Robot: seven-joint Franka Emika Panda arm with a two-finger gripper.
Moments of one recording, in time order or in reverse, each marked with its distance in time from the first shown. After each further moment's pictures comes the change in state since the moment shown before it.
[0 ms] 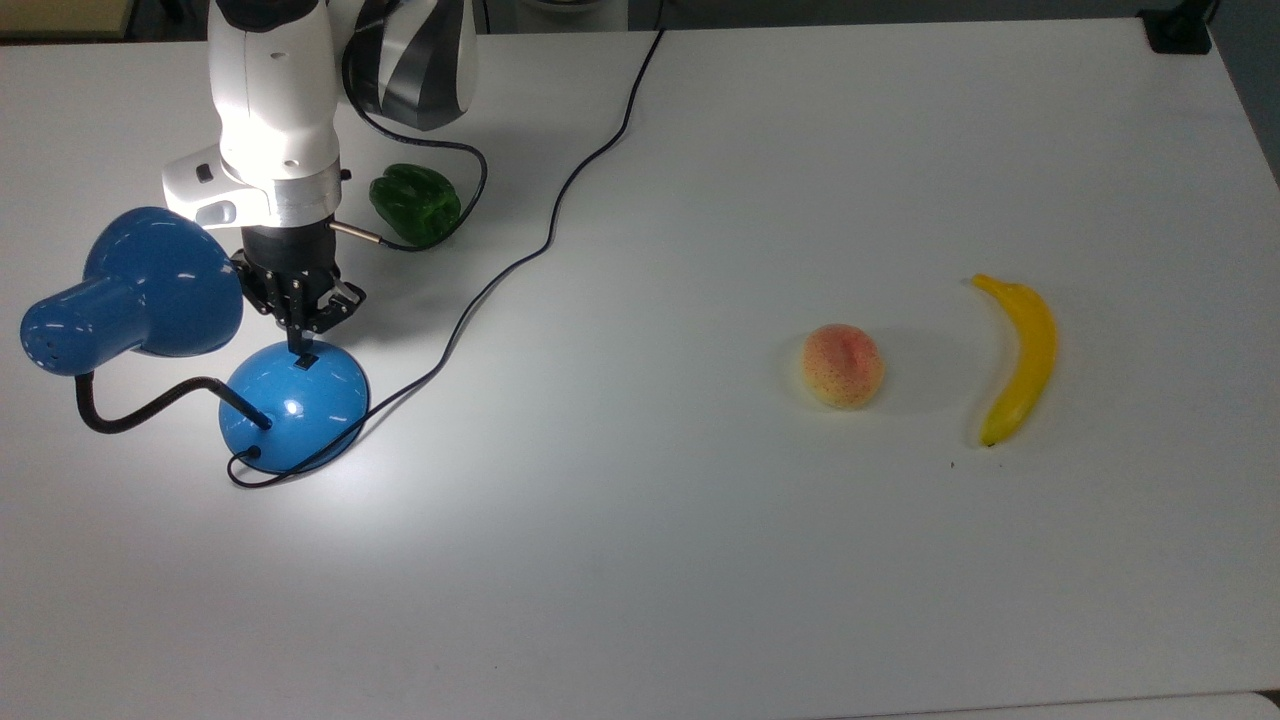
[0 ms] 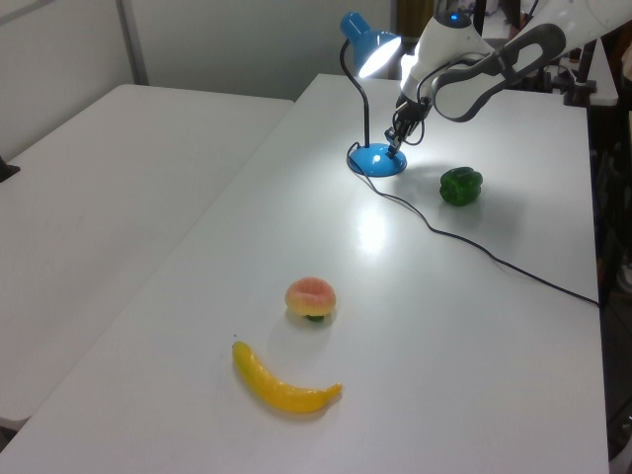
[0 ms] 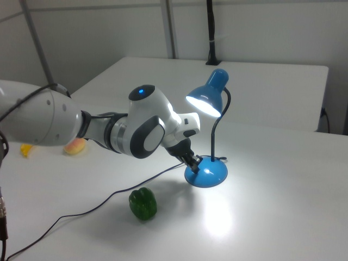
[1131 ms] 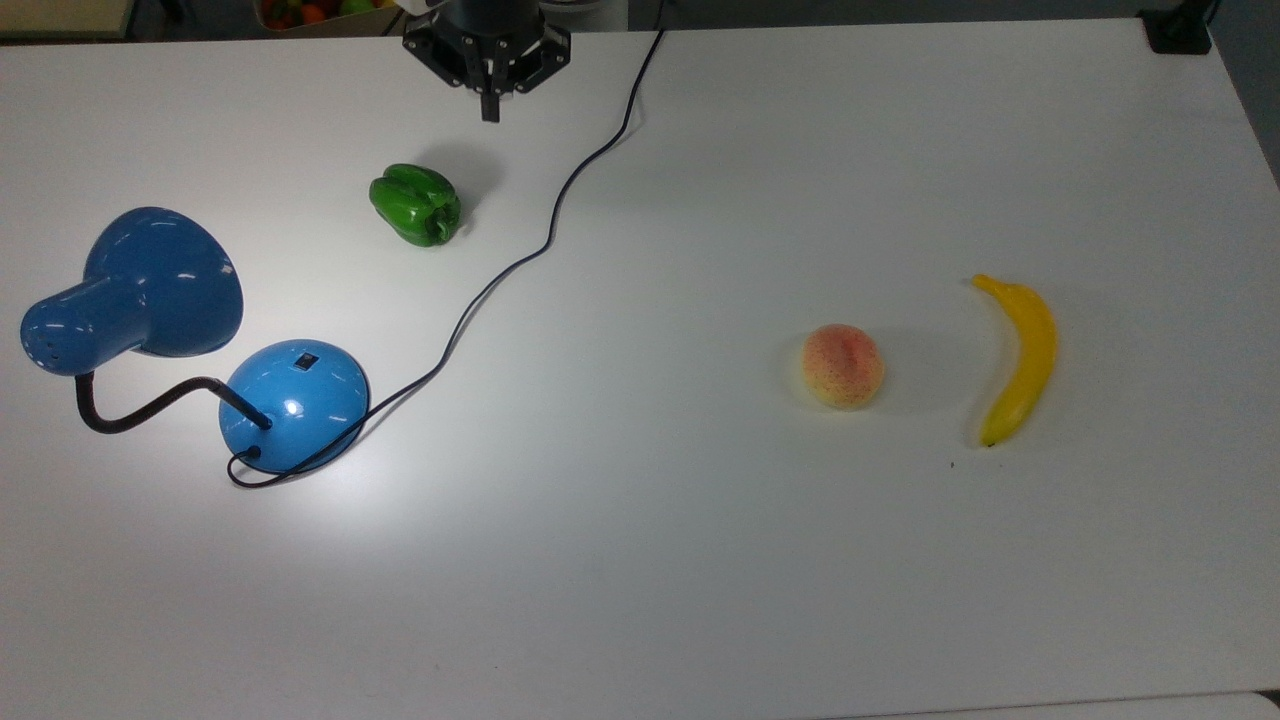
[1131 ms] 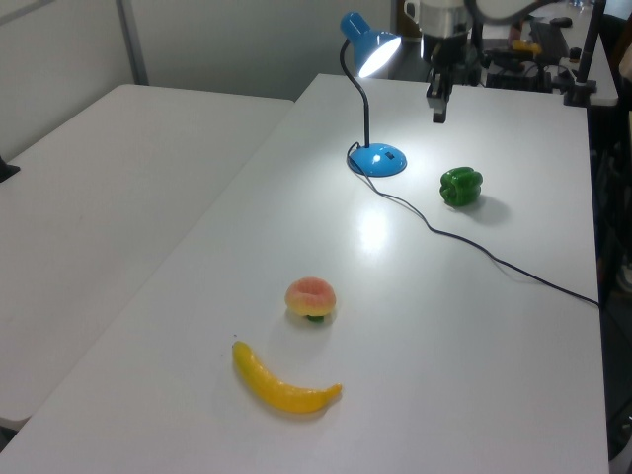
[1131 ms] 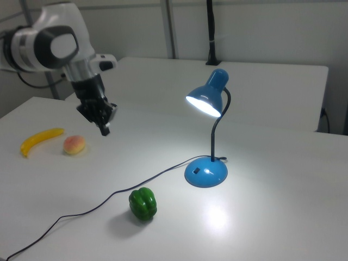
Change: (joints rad) arm 0.284 -0.403 0.020 0.073 0.035 -0.852 -0.106
